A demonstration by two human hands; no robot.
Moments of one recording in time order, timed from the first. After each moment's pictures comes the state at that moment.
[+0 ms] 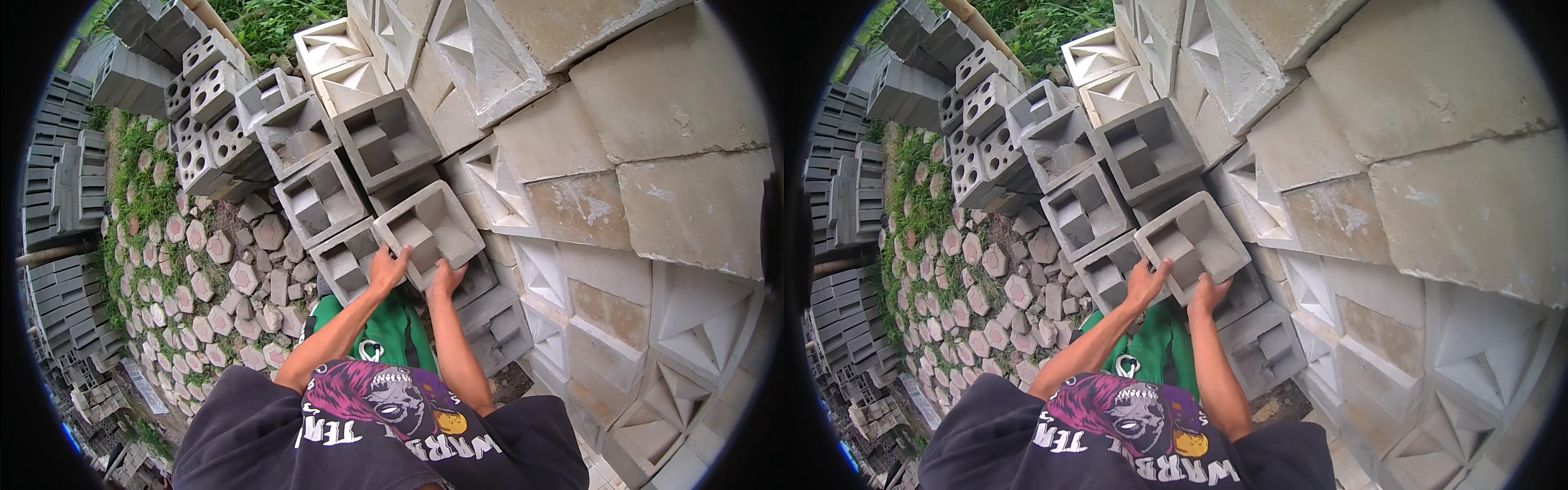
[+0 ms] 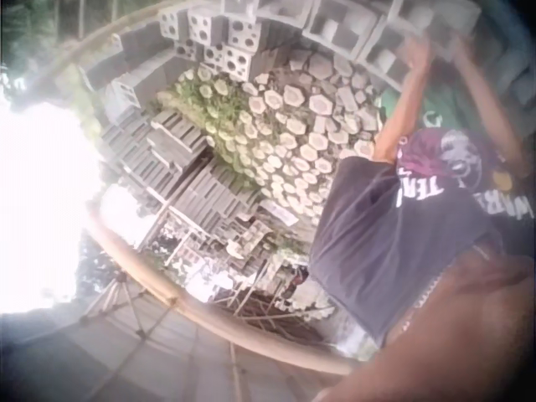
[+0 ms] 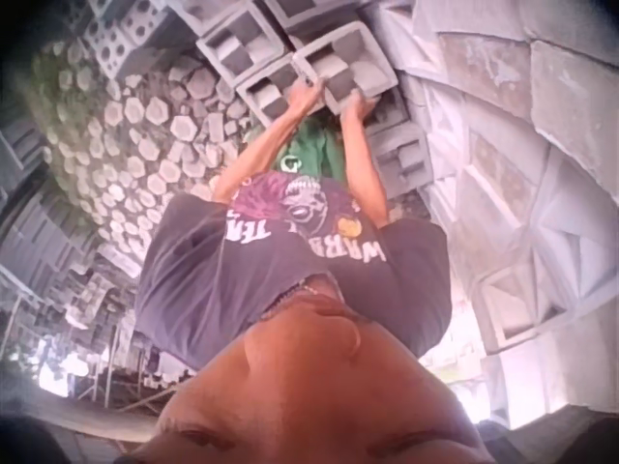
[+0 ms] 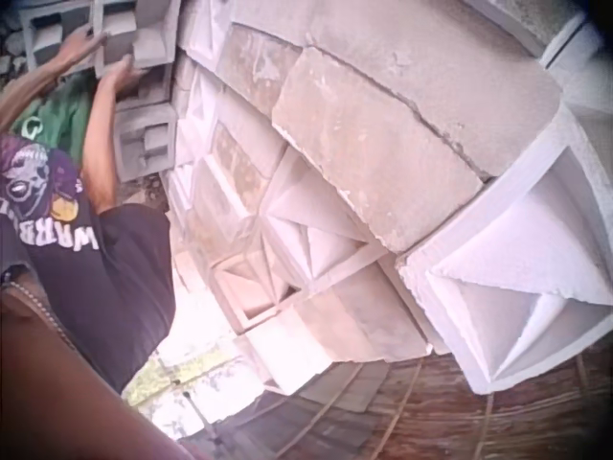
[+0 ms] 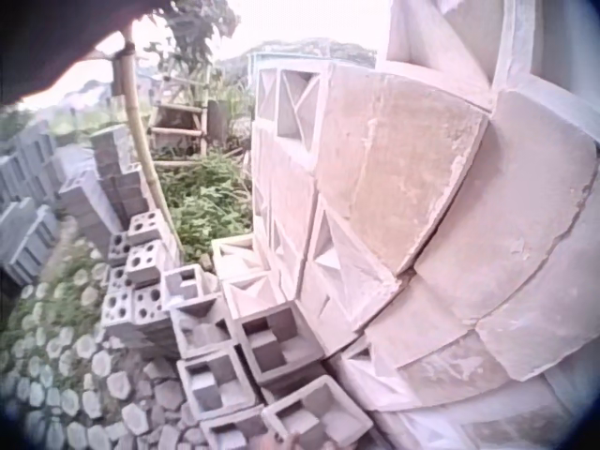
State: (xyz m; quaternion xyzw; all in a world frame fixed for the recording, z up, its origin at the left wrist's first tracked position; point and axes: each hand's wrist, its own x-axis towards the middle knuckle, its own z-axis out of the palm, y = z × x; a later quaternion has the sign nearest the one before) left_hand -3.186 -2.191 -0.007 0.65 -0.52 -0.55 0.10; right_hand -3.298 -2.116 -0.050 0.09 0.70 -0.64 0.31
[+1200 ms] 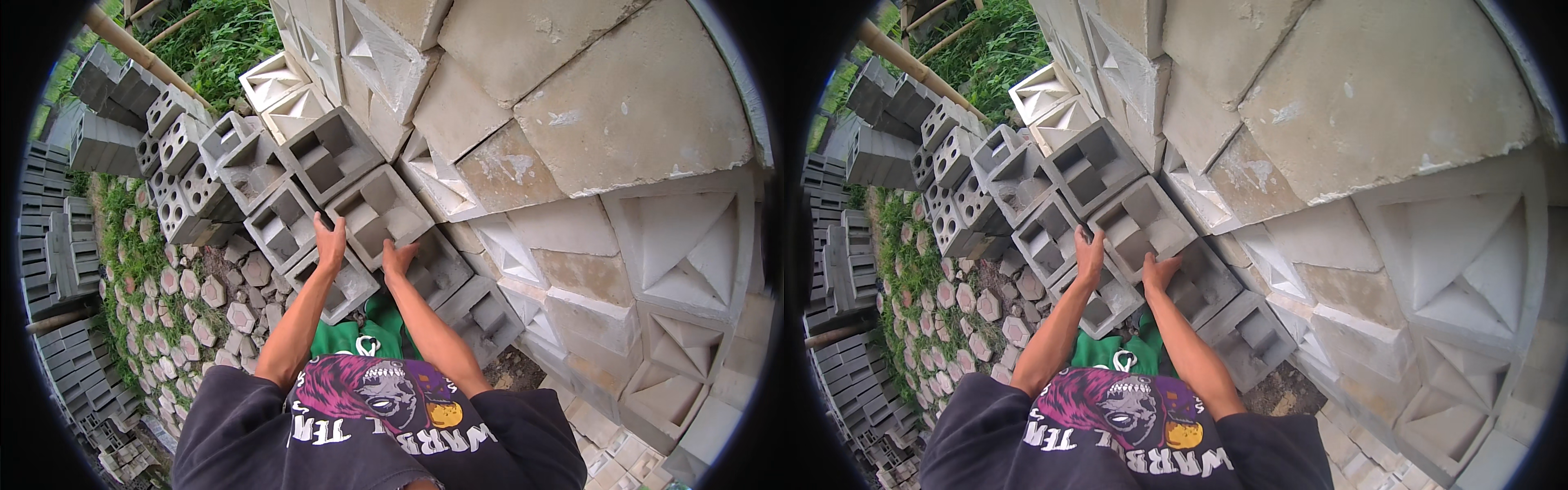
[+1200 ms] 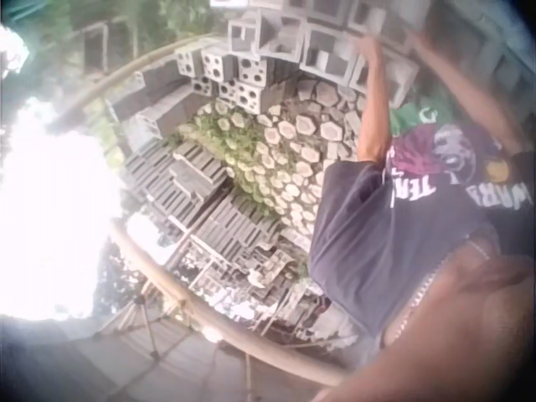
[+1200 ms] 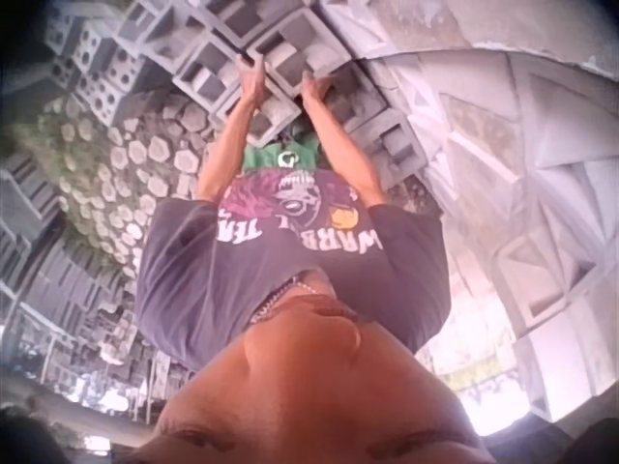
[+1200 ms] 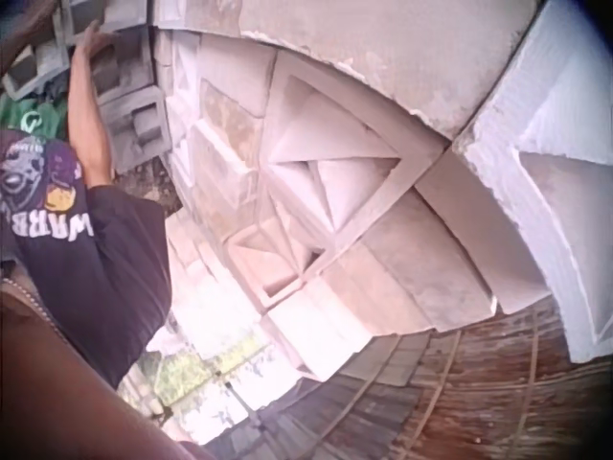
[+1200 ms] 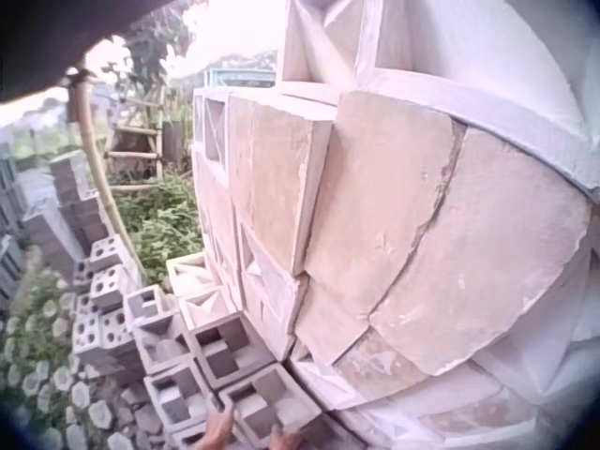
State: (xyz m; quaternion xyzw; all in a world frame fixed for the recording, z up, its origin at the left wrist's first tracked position) left_hand -3.203 -2.268 -0.010 0.66 -0.49 -0.52 0.23; right_hand -3.298 -2.163 -0.089 -0.06 0.84 -0.50 0.22
